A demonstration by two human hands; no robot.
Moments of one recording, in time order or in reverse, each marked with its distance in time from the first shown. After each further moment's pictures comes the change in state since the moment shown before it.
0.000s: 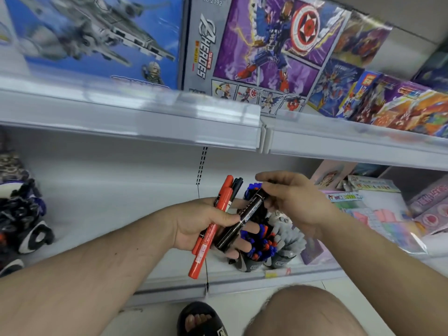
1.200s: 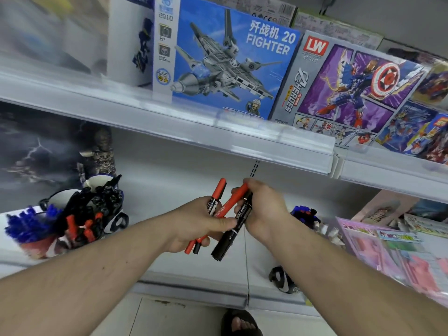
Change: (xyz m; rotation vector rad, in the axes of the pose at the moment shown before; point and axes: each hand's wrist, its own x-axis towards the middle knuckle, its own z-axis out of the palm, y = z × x) left_hand -0.119 -0.013 -0.036 0.297 0.564 0.165; right_hand -0.005 -0.045 0.176 0.513 0.074 0.254
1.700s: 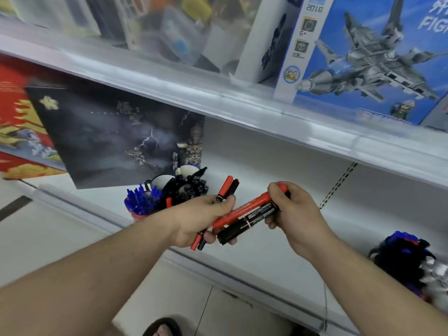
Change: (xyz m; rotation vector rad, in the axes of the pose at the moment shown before) left_hand -0.081 -0.049 -0.116 -0.193 0.206 -0.099; right_hand -0.005 0.061 0.083 -0.410 -0.424 -0.246
